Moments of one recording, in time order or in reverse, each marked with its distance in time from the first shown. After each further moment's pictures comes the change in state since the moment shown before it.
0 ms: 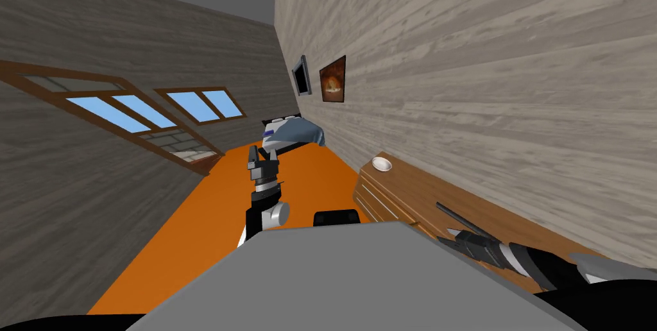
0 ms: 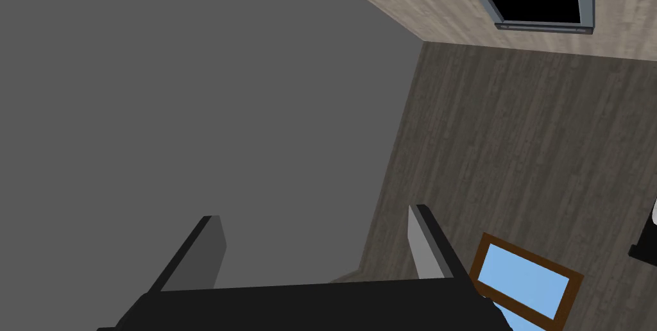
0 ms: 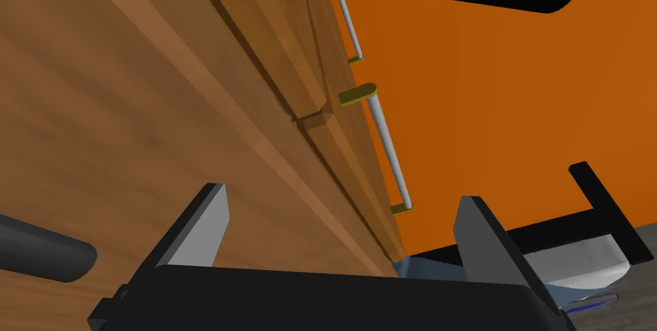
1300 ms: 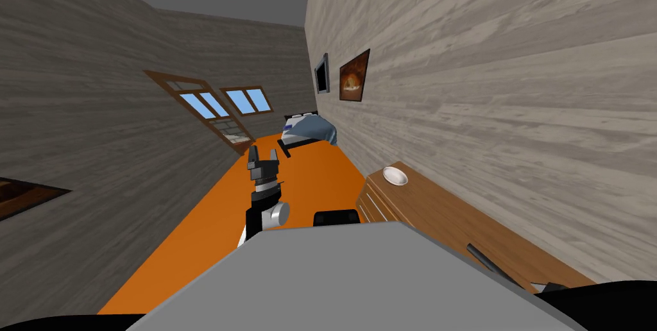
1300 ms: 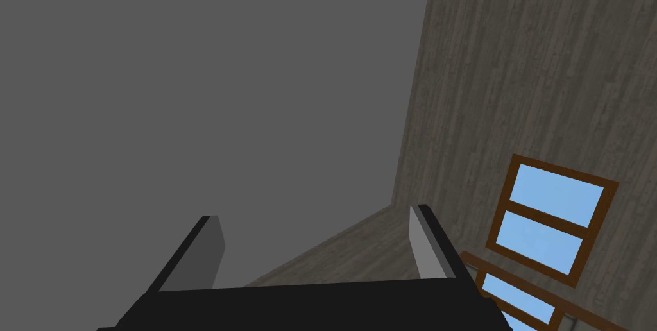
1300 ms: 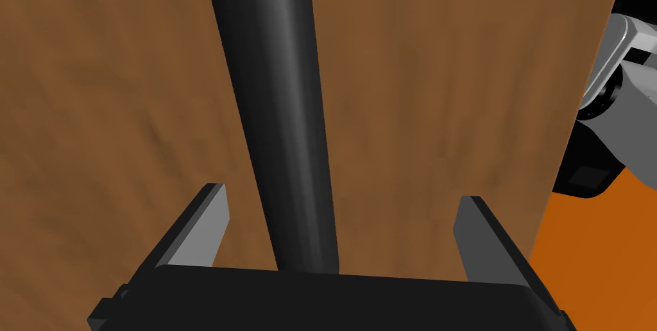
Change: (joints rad) left arm 0.000 0.000 0.000 0.000 0.000 0.000 0.000; right arm -0.033 -0.093 0.225 0.265 0.088 0.010 0.020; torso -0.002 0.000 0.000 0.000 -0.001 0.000
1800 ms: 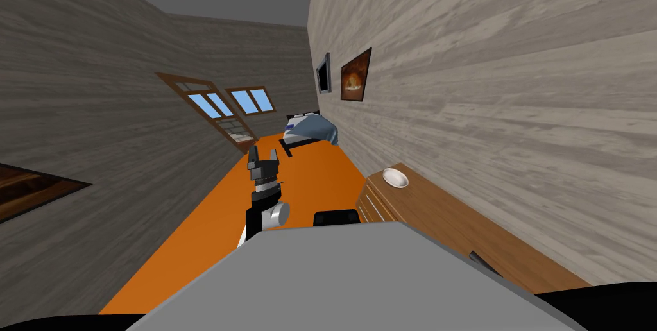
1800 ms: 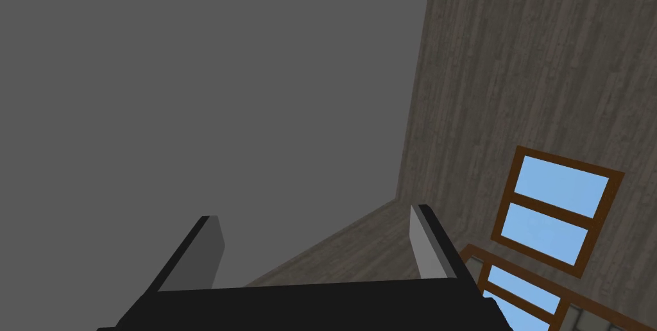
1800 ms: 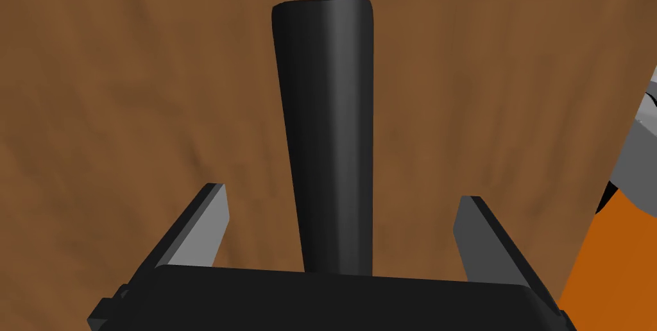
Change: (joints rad) left arm 0.000 0.000 0.000 0.000 0.000 0.000 0.000; right arm -0.032 0.031 0.047 0.064 0.022 -0.011 0.010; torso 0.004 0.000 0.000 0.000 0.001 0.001
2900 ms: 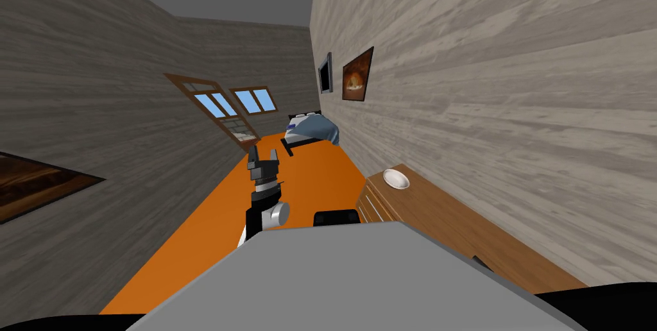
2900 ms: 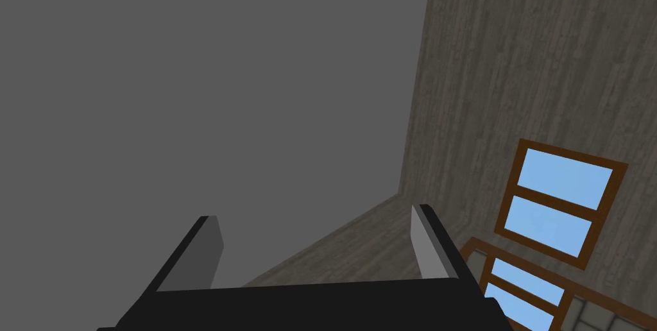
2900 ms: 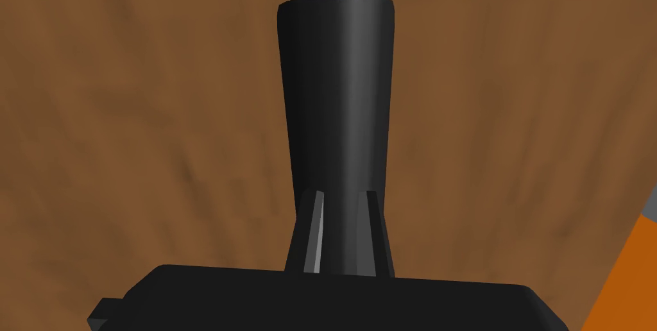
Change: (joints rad) left arm 0.000 0.000 0.000 0.000 0.000 0.000 0.000; right arm -0.005 0.050 0.007 0.010 0.007 0.039 0.010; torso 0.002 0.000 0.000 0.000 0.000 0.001
